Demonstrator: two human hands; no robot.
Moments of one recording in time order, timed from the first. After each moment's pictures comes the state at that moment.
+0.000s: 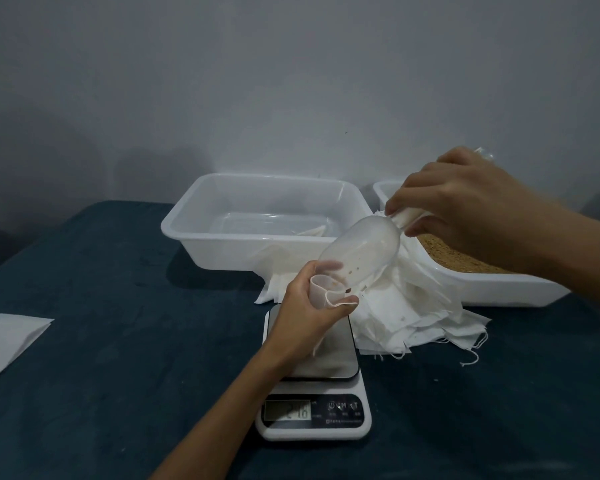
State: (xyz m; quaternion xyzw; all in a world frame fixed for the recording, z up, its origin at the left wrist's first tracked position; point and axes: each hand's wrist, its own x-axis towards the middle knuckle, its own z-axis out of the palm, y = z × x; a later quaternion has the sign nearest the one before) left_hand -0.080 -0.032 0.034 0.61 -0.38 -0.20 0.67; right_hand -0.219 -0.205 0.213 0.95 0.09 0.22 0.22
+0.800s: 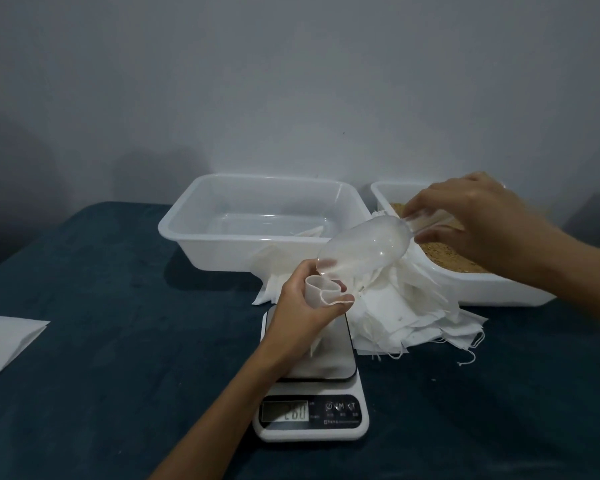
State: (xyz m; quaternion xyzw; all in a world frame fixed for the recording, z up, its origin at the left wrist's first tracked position) left_hand -0.081 -0.029 0.039 0.61 -0.38 -0.20 0.67; right_hand -0.231 -0.221 0.194 0.97 -0.02 0.25 0.06
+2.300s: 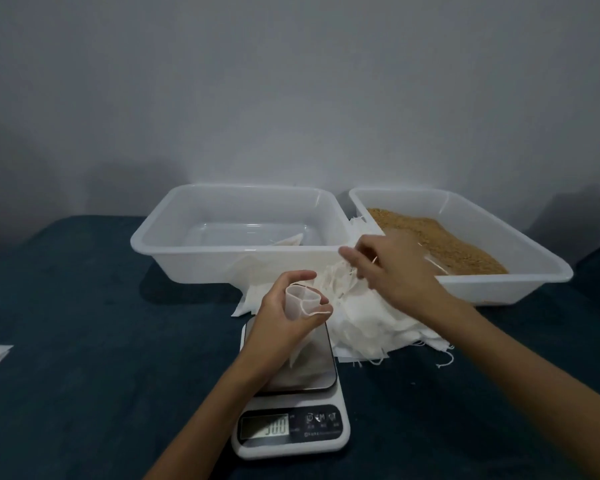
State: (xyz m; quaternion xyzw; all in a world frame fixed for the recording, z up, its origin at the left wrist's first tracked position) left_hand -0.079 -0.032 0.036 0.61 -0.40 -0.21 0.65; right_hand -0.186 -0.205 0.114 0.93 -0.21 0.25 -0.17
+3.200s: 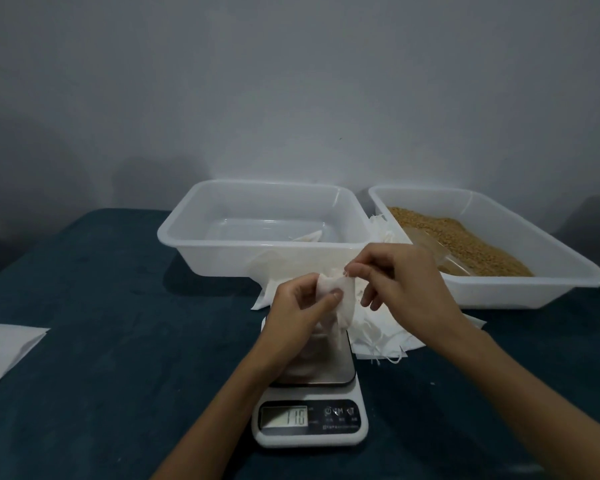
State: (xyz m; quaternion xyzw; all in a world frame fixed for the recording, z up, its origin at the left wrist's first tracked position) left_hand -0.071 -0.031 0.035 0.59 -0.40 -0.22 0.67; right_hand -0.200 -0.154 0.119 0.89 -0.13 0.30 -0.32
